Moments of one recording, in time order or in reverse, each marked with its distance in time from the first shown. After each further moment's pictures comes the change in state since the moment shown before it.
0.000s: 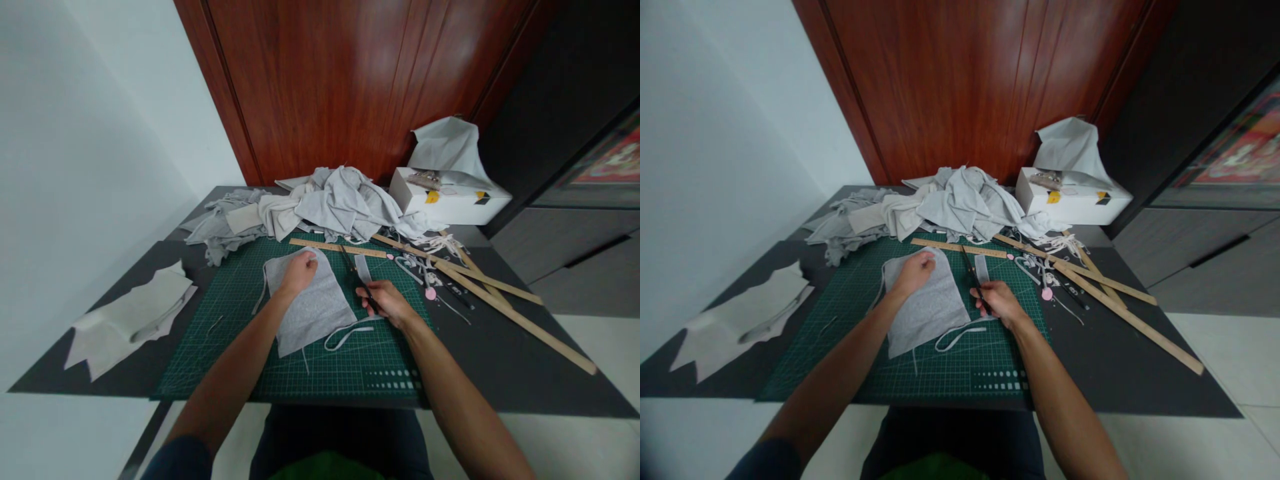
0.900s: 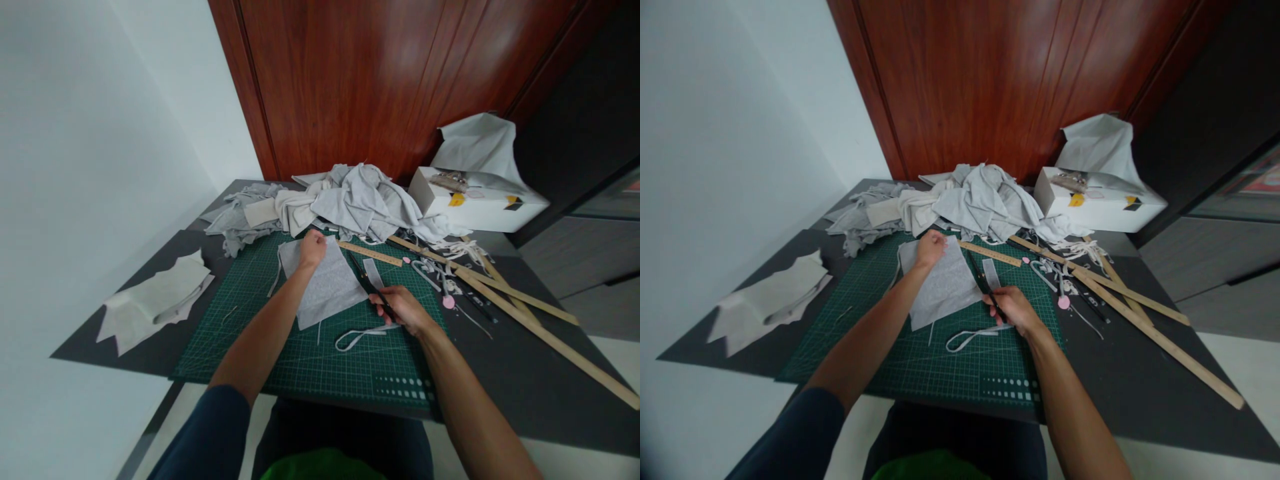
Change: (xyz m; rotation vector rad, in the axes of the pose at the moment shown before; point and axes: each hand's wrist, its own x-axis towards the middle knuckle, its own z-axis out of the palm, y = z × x) left_hand 0.062 -0.002 0.016 -0.299 0.141 -0.298; right_hand -0.007 0.000 -0.005 -0.142 -0.053 0.030
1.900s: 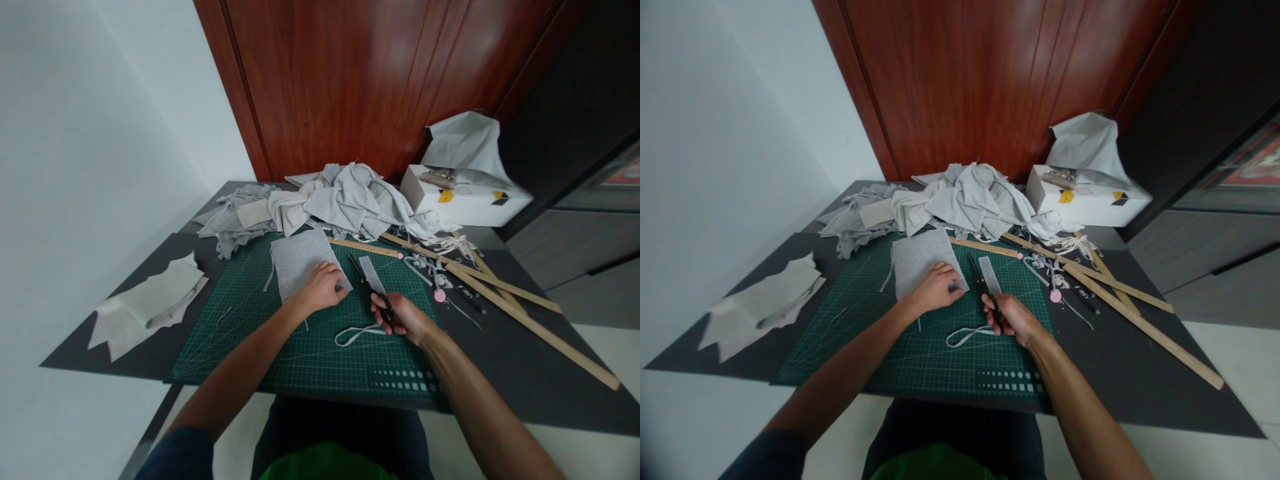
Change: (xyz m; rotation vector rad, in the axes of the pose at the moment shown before) left_hand -0.115 0.000 -0.014 0.655 -0.317 0.792; right_hand -0.027 0.004 0.001 0.240 -0.092 0.098
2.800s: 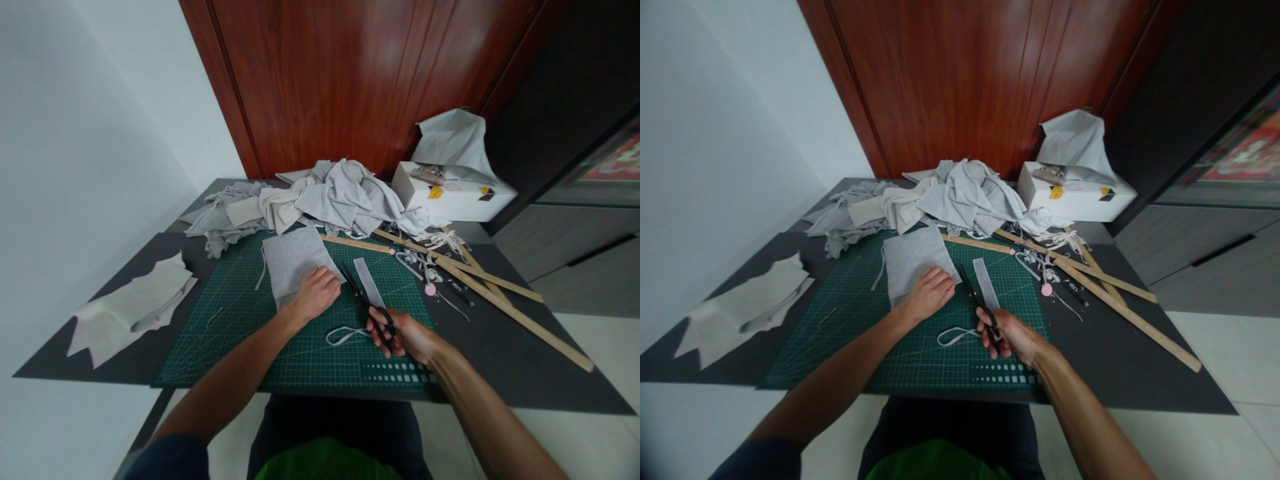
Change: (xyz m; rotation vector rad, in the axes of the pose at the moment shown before) left_hand -0.016 0.010 0.008 0.217 0.194 0.256; right_hand -0.041 0.014 0.003 0.016 -0.159 0.071
